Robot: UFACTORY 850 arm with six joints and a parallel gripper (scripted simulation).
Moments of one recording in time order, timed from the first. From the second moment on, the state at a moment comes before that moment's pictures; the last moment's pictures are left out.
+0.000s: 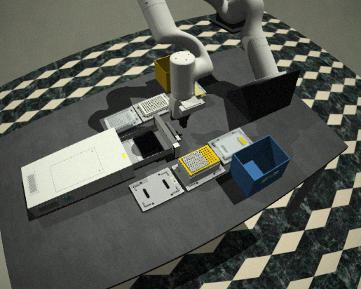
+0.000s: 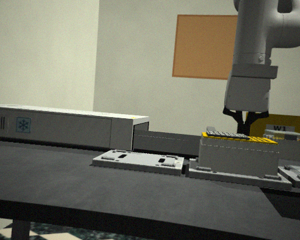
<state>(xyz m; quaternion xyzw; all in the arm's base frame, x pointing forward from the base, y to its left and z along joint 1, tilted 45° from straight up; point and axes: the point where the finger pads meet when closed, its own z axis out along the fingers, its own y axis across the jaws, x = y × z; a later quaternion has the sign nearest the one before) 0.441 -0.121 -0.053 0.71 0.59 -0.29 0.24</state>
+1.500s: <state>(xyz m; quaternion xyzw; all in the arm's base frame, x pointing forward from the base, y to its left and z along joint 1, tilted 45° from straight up) 0.465 -0.143 -0.069 0.71 0.59 -0.29 0.24</state>
